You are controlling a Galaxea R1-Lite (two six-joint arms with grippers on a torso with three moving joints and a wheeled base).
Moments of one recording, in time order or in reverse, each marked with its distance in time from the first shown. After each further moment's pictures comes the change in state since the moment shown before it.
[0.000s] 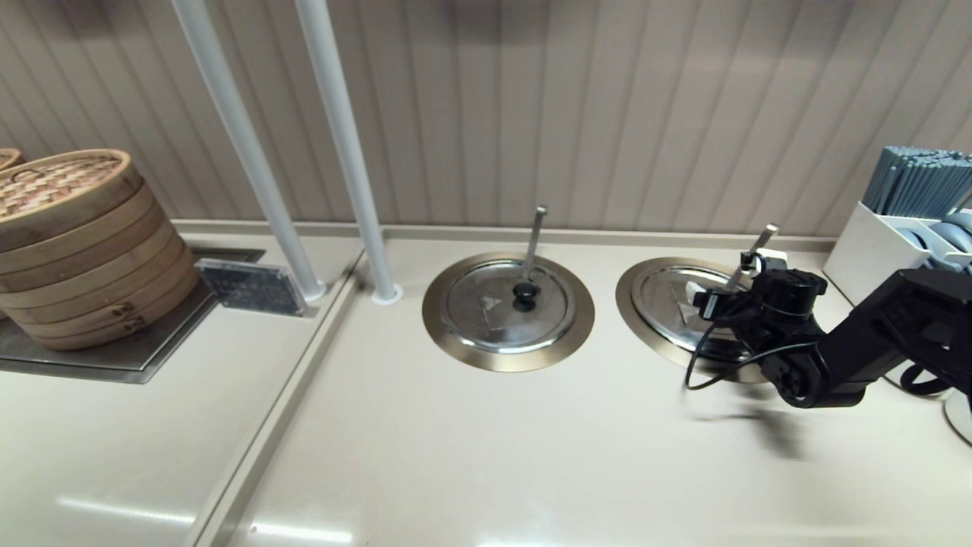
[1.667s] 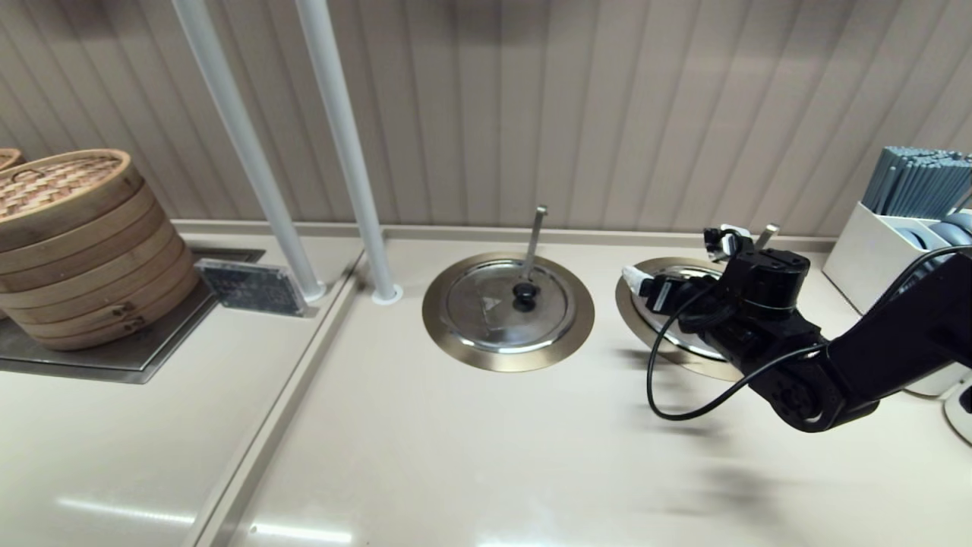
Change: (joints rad) left arm 0.000 0.000 0.000 0.000 0.000 0.000; right arm 0.267 -0.285 0.234 0.001 0.077 0.151
